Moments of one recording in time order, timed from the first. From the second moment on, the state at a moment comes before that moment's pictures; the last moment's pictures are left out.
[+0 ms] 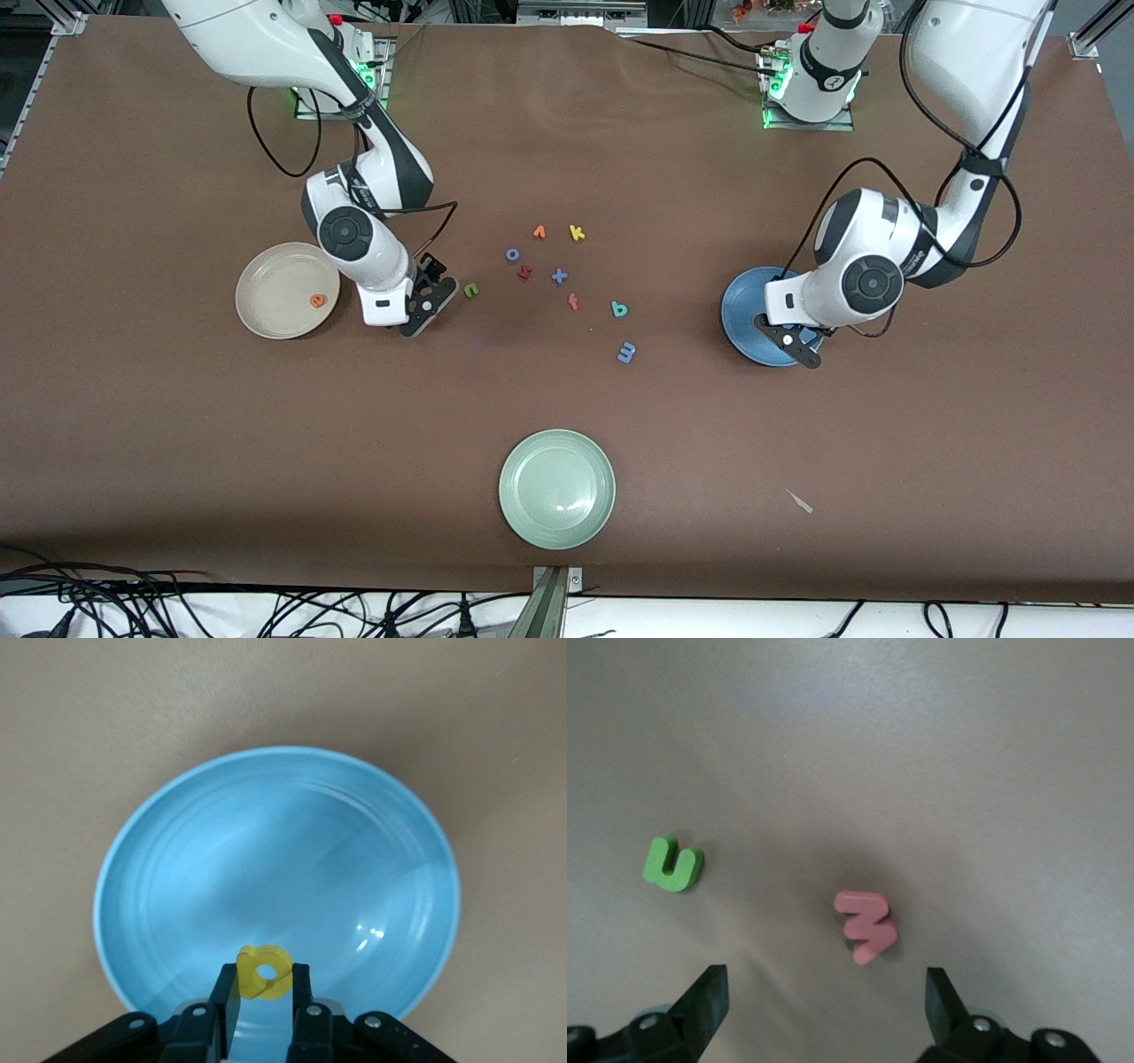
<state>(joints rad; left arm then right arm) -0.04 0.47 -0.20 -1.97 0.11 2.16 0.38 0.31 0.49 0.14 -2.07 -0.06 2.48 -0.41</state>
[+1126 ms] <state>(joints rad) -0.17 0.48 -0.34 -1.84 0.11 2.12 0.12 0.30 0.55 0.13 -2.00 -0.08 2.48 -0.52</state>
